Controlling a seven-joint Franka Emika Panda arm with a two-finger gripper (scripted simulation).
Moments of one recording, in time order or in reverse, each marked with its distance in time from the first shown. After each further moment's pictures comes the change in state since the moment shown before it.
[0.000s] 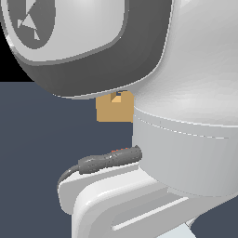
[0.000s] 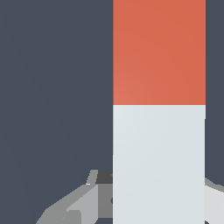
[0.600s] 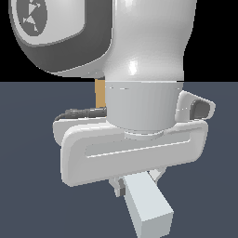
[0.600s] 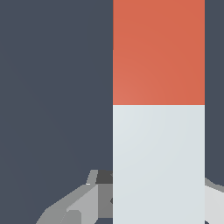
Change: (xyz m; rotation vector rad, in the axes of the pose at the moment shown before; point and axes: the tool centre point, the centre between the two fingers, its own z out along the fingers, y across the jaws) arm 0.059 -0.009 -0.019 0.000 0.000 0.087
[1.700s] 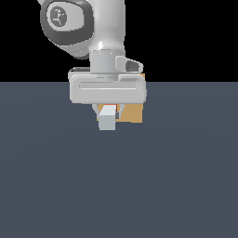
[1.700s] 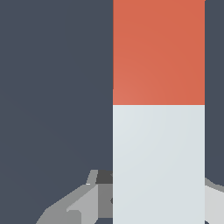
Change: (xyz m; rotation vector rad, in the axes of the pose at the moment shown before) arm 0.189 -0.007 -0.061 -0.001 -0.001 0.267
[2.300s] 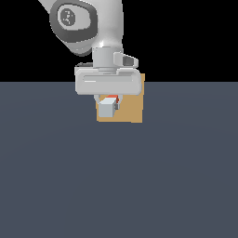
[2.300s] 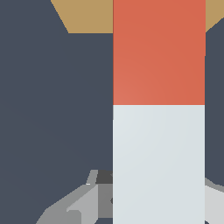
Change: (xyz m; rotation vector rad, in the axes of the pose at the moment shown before) arm 0.052 -0.004 -0.017 0.000 -0.001 0.073
